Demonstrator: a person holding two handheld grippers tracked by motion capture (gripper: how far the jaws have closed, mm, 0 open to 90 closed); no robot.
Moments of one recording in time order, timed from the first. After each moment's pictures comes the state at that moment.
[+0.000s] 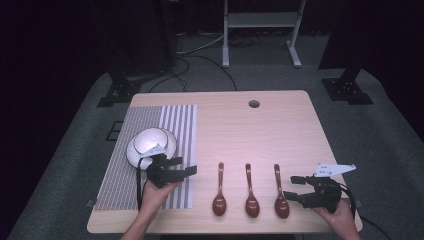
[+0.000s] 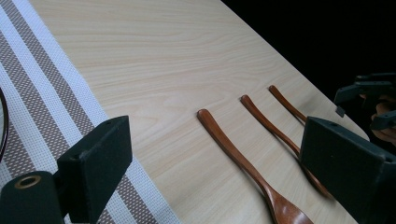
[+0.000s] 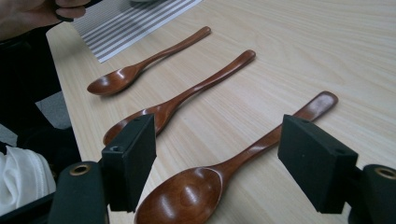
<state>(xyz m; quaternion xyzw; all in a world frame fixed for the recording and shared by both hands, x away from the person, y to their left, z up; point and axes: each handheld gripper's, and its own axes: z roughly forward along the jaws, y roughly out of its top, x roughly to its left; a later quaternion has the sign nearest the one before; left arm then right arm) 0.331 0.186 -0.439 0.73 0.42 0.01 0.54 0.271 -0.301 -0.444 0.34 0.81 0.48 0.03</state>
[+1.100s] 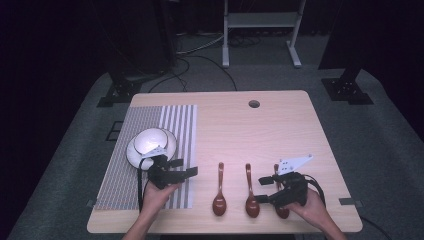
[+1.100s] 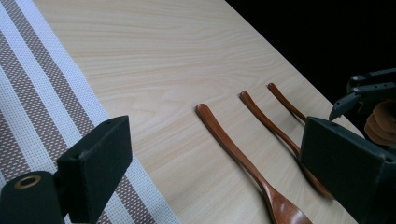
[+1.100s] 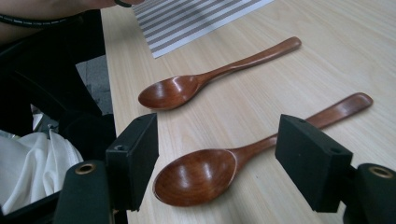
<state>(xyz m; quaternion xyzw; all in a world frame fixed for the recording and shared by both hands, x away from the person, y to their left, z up) 0.330 0.184 -0.445 0.72 0.43 0.00 0.54 0.292 -0.217 -0.432 0.23 0.86 0.45 -0.03</state>
